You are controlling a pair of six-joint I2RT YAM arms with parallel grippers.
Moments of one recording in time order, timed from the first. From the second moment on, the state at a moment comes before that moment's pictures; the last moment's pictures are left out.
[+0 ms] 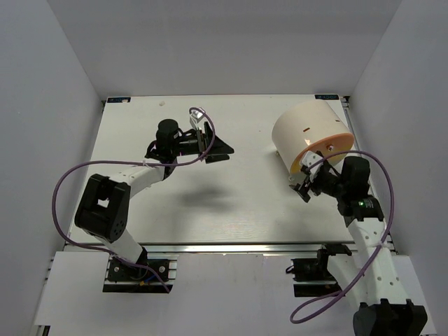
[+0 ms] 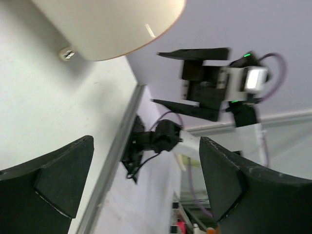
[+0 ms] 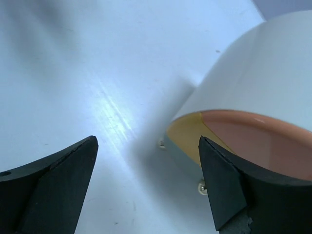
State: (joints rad) left arm -0.38 1.62 0.94 0.59 1.00 -1.09; right arm 0.03 0.73 0.63 -0.42 -0.73 -0.78
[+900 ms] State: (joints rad) left arm -0.38 1.38 1.02 -0.03 0.72 -0.66; right arm 0.03 1.02 1.16 -0.74 -0.67 -0.19
